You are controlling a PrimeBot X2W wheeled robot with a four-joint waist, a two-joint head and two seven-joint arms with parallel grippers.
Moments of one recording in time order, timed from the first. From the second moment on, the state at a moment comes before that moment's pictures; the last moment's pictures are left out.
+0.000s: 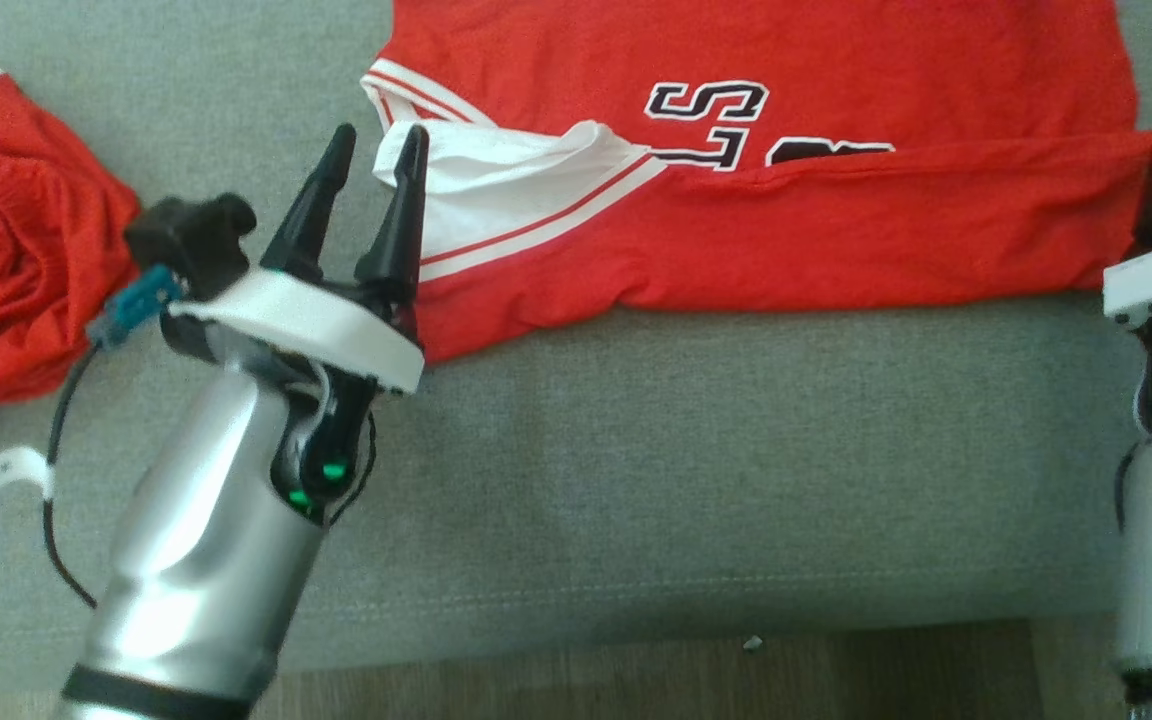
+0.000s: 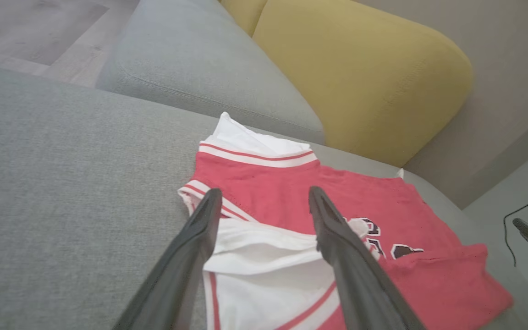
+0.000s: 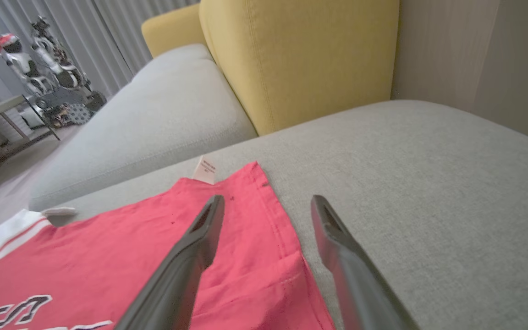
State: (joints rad) left arm -0.56 0.16 -0.44 0.37 -0.66 -0.04 -0.22; right arm -0.60 -0.14 -0.23 0.54 0.17 0.12 -0.01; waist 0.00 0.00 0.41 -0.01
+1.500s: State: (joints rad) left arm -0.37 0.21 -0.54 0.43 -0.60 0.07 -0.10; right arm -0.52 -0.14 -0.25 0.75 0.18 0.12 0.13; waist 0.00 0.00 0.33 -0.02
